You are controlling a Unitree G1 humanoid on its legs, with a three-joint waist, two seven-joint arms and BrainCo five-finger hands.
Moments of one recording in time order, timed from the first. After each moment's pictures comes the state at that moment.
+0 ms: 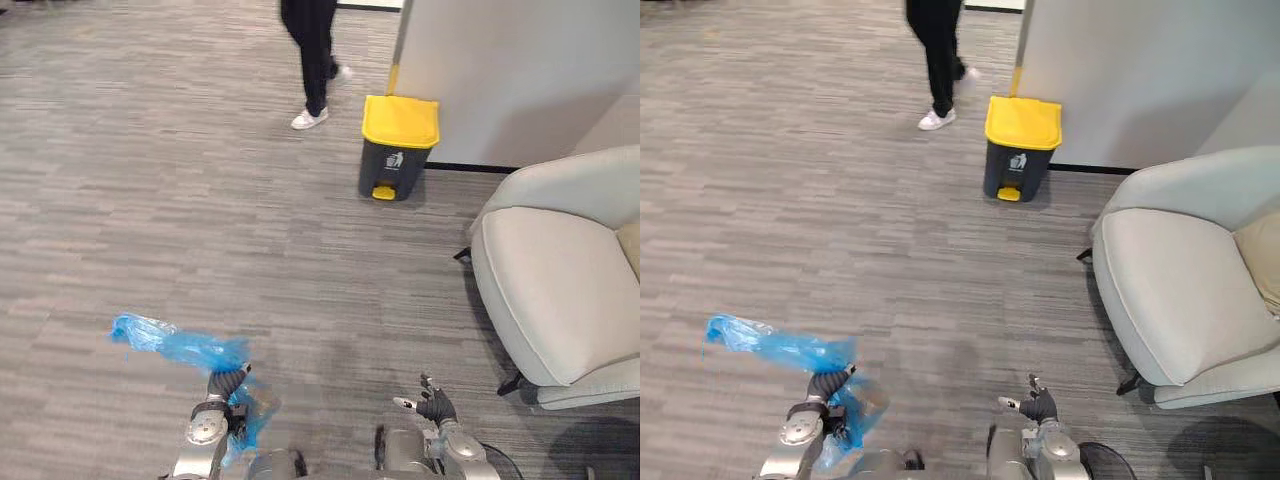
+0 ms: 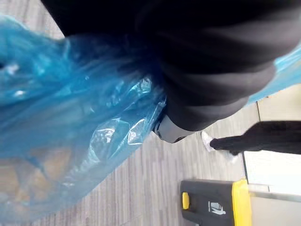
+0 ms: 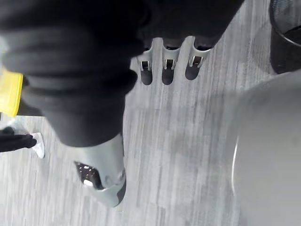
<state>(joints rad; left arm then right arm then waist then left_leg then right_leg) 0.11 0.18 0.01 0.60 -0.03 -0.13 0.09 0.06 -0.05 -0.04 0.79 -0.04 -0.10 -0.05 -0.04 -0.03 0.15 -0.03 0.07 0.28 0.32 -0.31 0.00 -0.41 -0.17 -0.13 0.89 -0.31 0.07</state>
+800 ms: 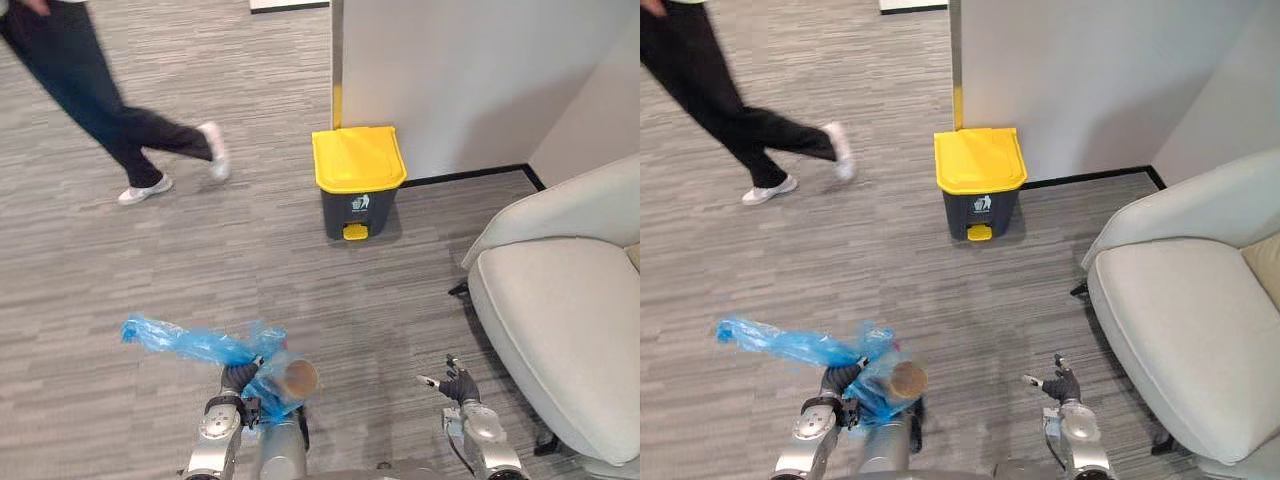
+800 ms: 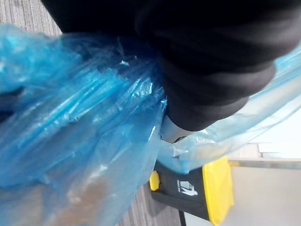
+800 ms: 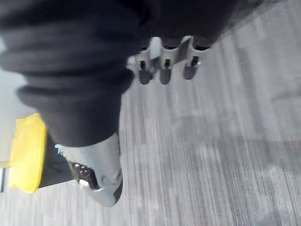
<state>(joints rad) 0.09 0.12 0.06 0.62 -0.03 -0.14 0.07 0.01 -0.10 -0.12 0.80 -0.04 -0.10 -0.08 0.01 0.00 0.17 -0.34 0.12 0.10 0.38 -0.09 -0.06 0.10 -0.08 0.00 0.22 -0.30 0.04</state>
